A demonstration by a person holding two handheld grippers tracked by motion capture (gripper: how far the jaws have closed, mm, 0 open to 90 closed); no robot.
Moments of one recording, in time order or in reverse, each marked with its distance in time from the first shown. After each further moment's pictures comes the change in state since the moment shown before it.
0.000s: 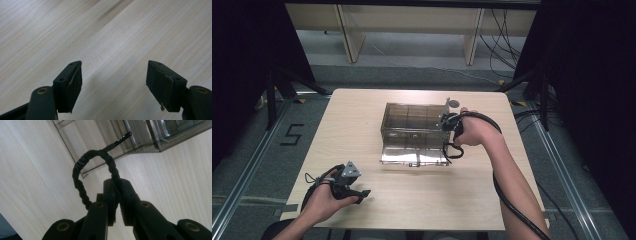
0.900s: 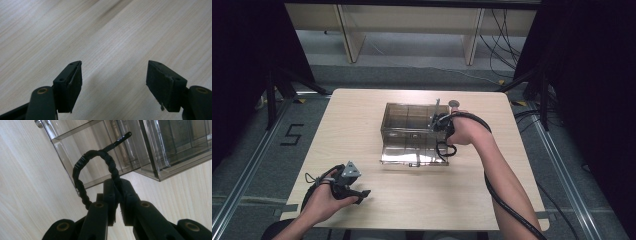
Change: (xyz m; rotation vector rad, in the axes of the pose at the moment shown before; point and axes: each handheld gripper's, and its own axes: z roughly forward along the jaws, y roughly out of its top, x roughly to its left) left arm -0.001 0.000 0.000 0.003 -0.006 -0.016; right arm 0.003 0.023 0.011 -0.003 -0.040 -0.061
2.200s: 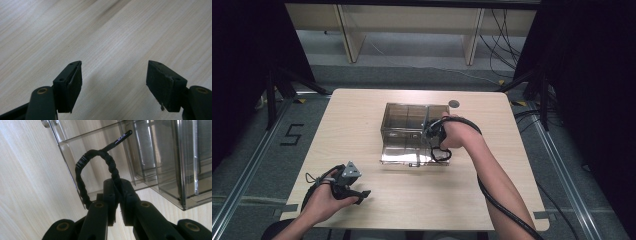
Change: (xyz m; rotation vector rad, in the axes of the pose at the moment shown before) left arm 0.000 0.000 0.001 0.004 0.001 0.003; right arm 0.010 0.019 0.019 0.034 0.001 -0.135
